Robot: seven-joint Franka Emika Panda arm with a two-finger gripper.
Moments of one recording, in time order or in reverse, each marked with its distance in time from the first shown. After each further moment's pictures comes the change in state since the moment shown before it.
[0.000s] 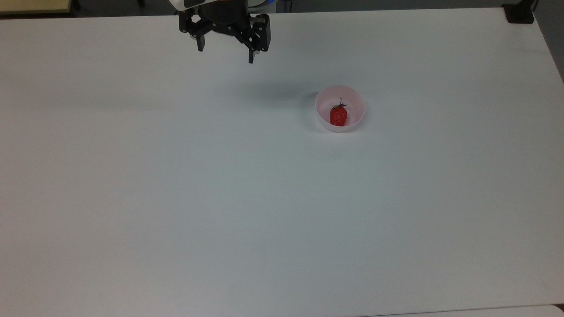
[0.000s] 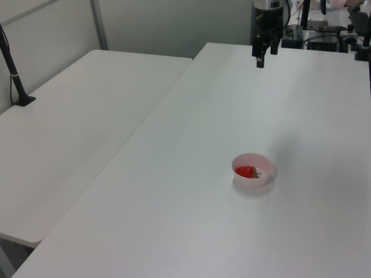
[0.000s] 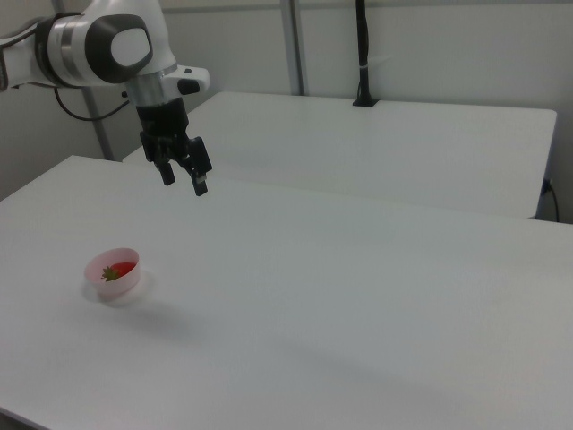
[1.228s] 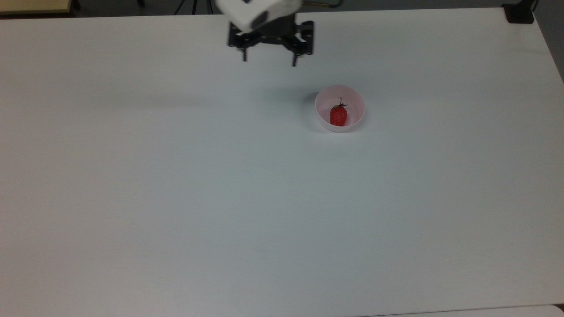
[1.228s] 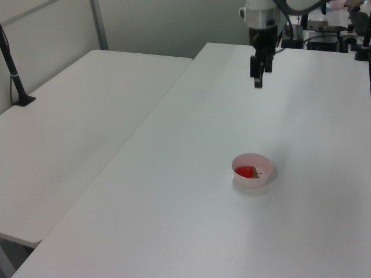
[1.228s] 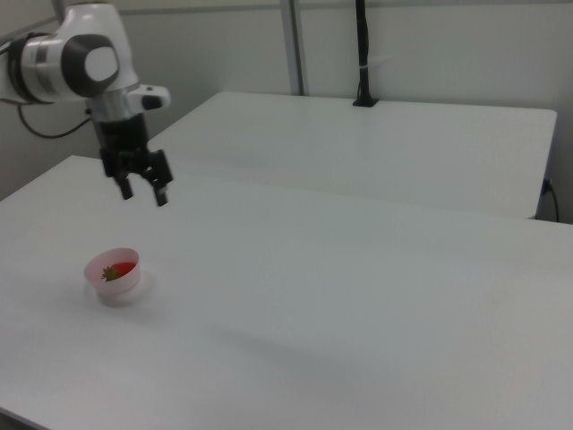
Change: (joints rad) arm 0.124 0.033 0.027 -0.032 0.008 0.000 -0.003
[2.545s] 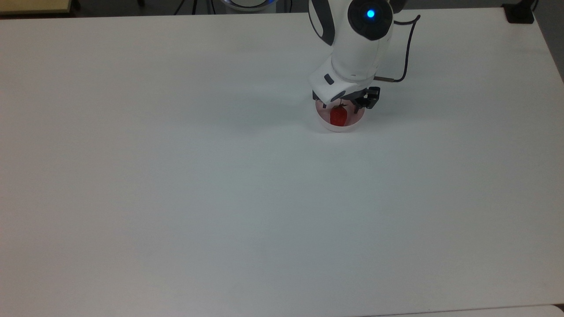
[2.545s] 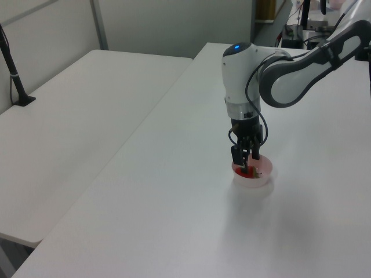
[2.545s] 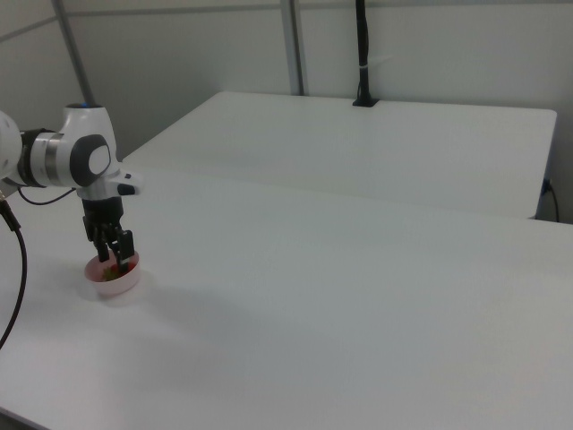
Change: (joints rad) arm 0.210 0.256 -0.003 -0.119 0.102 0.324 0.311
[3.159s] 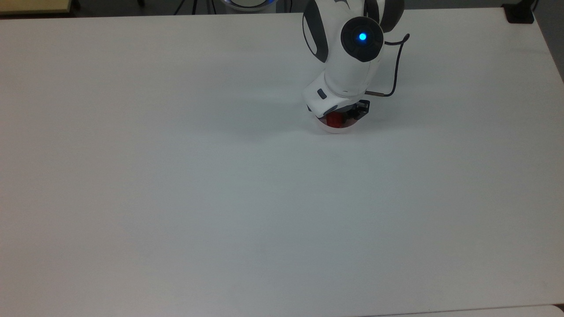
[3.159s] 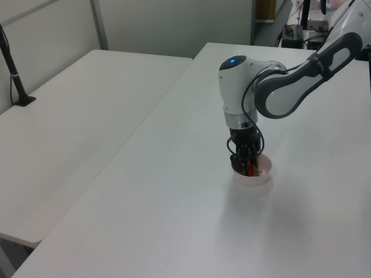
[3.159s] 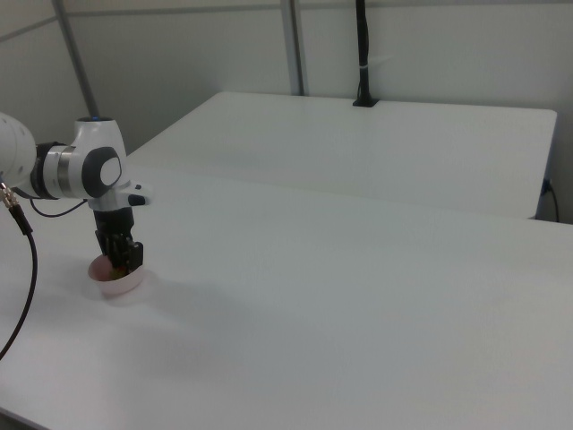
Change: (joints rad) arm -0.007 0.056 -0.010 0.005 -0.037 0.033 0.000
